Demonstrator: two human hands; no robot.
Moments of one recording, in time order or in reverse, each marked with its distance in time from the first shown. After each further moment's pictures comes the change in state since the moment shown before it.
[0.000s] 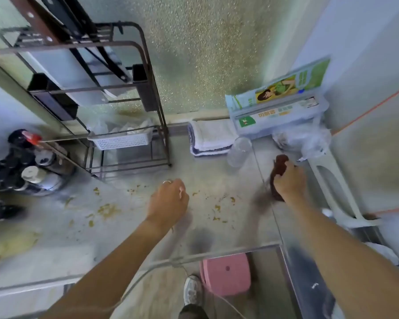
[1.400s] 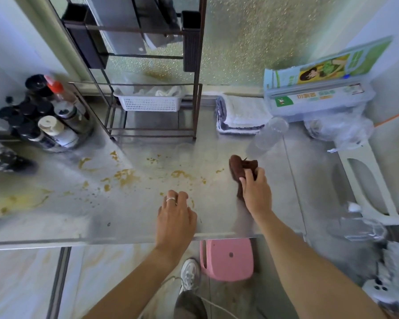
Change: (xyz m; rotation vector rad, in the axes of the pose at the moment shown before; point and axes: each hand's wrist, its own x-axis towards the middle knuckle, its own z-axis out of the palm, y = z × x) left_hand -0.091 -0.090 0.074 0.047 0.171 -0.069; right_hand -0.131 -0.071 0.124 -0.162 0.089 -0.513
